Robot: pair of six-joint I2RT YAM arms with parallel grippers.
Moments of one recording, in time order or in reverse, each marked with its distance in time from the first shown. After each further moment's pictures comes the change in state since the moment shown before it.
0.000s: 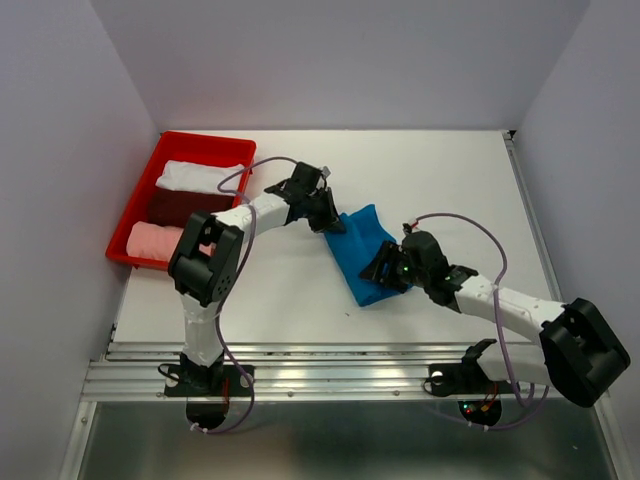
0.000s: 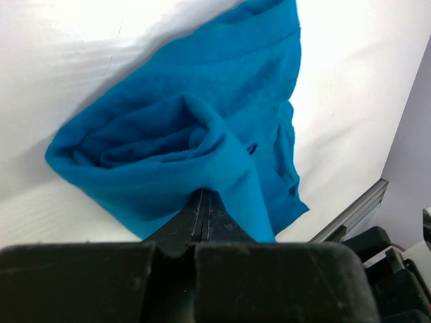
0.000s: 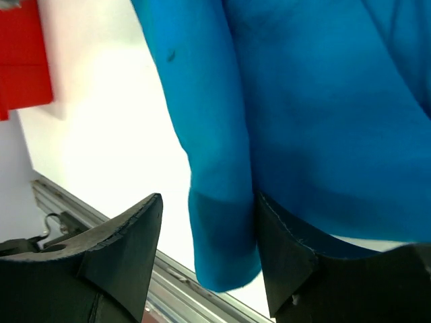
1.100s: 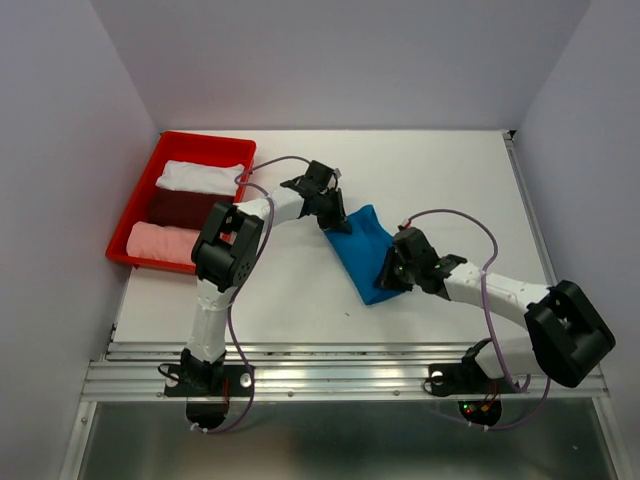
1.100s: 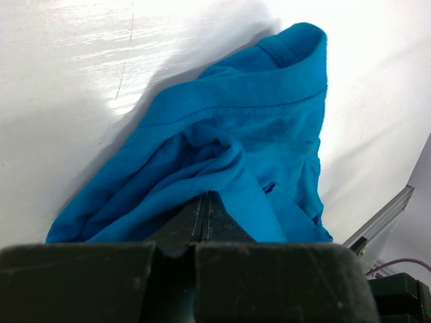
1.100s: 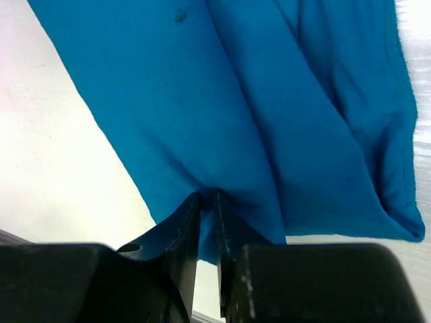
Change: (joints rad) left arm -0.010 0.206 0.193 -0.050 0.002 0.043; right arm 0.003 0.114 0.102 -0.229 0.165 -0.124
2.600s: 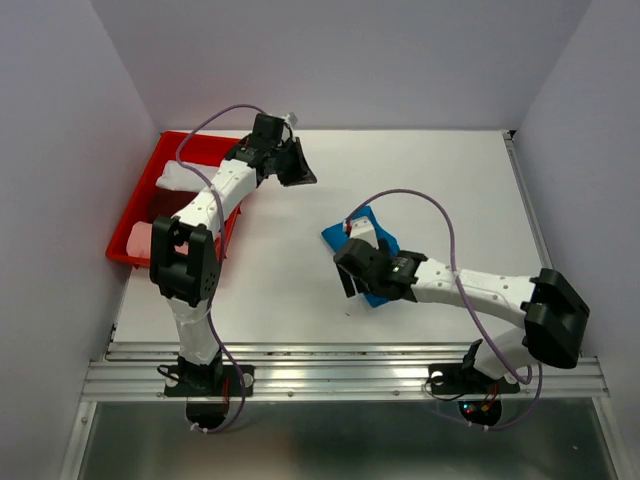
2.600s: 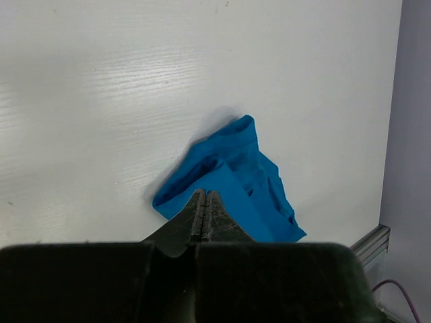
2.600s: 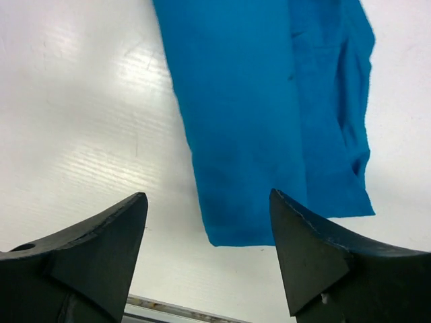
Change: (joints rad) left arm 0.188 -0.225 0.162 -0.203 -0.048 0.132; right arm 0.338 0.061 0.352 -0.336 0.466 -0.260
